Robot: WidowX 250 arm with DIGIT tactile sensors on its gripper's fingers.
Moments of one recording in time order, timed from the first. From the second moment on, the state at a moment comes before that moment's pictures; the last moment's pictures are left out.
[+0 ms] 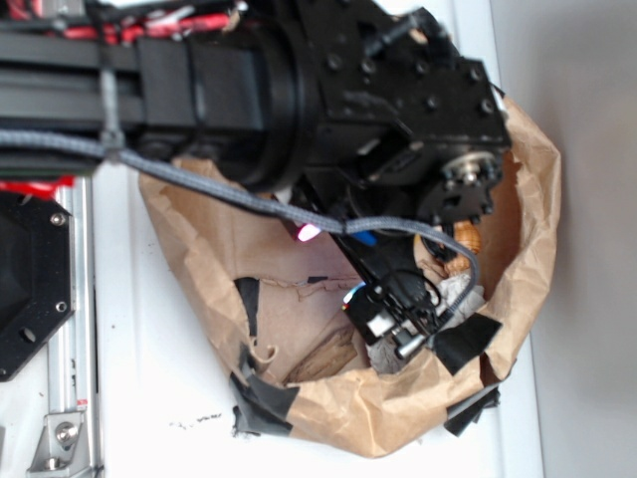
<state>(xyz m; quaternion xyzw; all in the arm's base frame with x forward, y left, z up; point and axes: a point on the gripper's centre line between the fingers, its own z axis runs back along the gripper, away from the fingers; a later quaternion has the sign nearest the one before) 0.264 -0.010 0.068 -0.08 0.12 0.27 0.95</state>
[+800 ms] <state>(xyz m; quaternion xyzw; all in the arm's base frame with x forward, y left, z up) 0.240 -0.043 0.073 -0.11 0.14 0.25 0.95</state>
